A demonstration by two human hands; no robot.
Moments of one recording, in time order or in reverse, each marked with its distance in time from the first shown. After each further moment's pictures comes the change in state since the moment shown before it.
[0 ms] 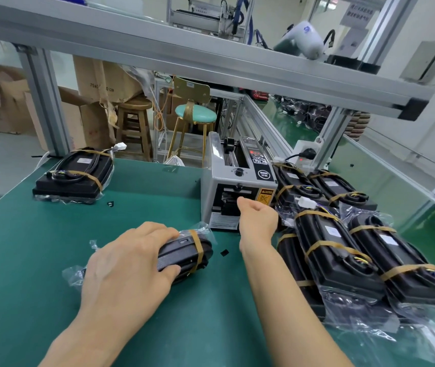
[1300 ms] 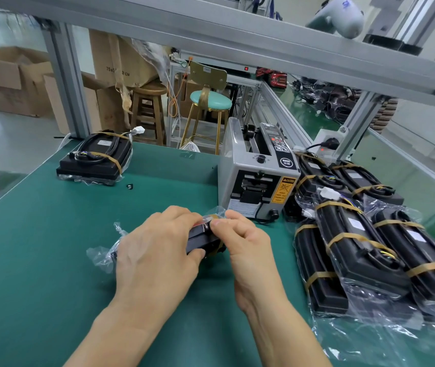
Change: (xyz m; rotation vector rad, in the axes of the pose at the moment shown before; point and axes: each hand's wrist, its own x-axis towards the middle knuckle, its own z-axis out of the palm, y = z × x) left_hand -0.003 0.009 0.001 -0.036 -0.019 -0.111; right_hand -0.096 0.011 -0.021 0.091 -0.521 0.008
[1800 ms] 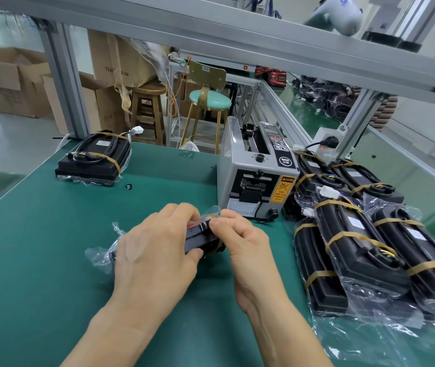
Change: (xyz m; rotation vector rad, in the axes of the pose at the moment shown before) left_hand 0.000 0.000 0.000 0.013 0.058 0.039; right_hand 0.000 -0.002 -0.003 0.002 -0.059 0.019
